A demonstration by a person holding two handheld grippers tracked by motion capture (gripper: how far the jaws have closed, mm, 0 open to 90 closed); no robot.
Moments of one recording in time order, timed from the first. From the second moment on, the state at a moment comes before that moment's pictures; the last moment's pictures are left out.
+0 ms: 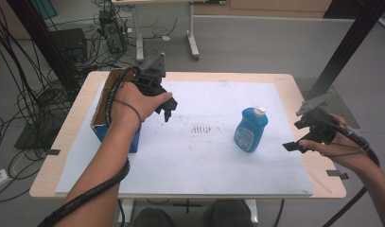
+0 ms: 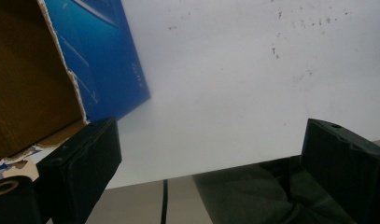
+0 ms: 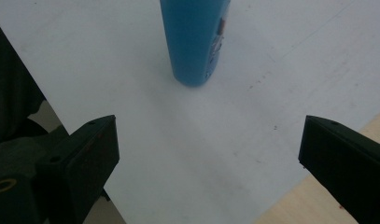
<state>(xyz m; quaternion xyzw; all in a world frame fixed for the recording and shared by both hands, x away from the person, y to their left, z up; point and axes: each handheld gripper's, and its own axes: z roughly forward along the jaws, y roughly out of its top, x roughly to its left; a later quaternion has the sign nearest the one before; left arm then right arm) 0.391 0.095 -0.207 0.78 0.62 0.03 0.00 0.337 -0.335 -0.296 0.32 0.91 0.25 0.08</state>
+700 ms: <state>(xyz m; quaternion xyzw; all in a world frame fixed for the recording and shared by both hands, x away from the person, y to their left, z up) 0.387 0.099 -0.210 0.78 0.63 0.03 -0.01 0.333 -0.298 -0.358 0.38 0.84 0.35 0.14</state>
